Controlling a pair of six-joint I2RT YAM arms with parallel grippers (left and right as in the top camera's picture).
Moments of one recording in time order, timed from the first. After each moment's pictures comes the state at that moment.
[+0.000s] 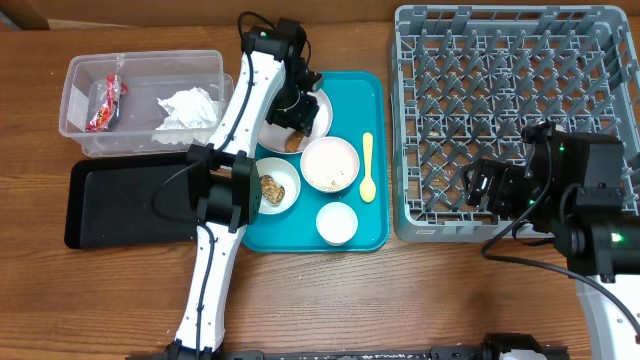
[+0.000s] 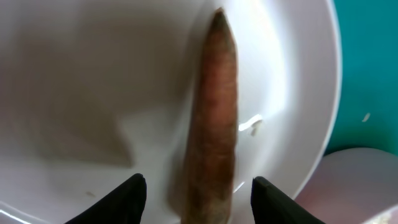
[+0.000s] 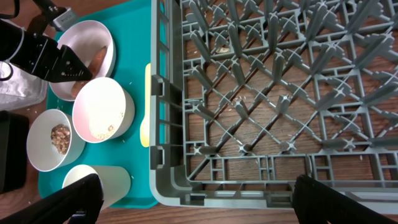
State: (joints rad) left arm -0.28 2.69 2.61 -1.51 0.16 0.17; right arm -0.03 1.05 1.13 -1.02 -0.24 0.20
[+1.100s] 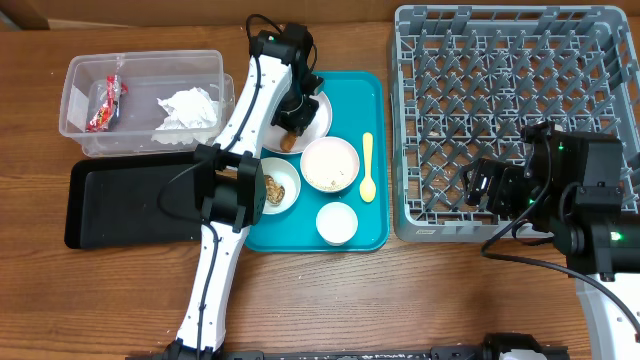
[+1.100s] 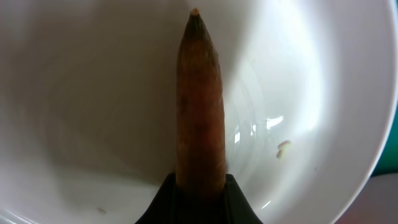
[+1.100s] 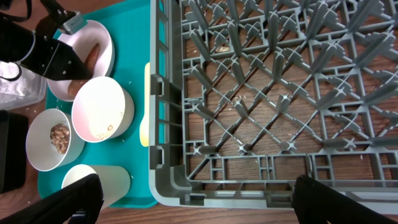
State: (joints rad) left arm -0.30 2.71 2.62 -1.50 0.07 0.16; right arm -0.03 1.05 1.13 -1.02 -0.24 0.20
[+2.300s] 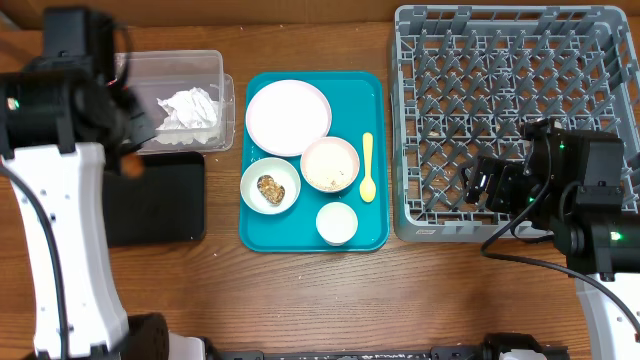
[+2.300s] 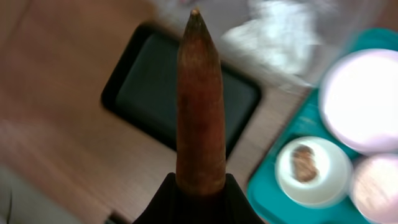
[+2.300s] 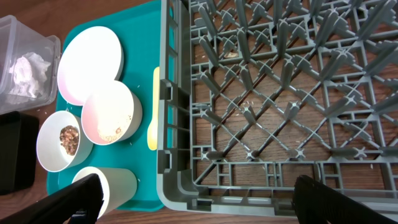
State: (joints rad) left arm 0.14 1.63 2.00 -1.65 -0.26 -0.49; right arm -0.03 1.05 1.13 -0.99 -0.27 0.20
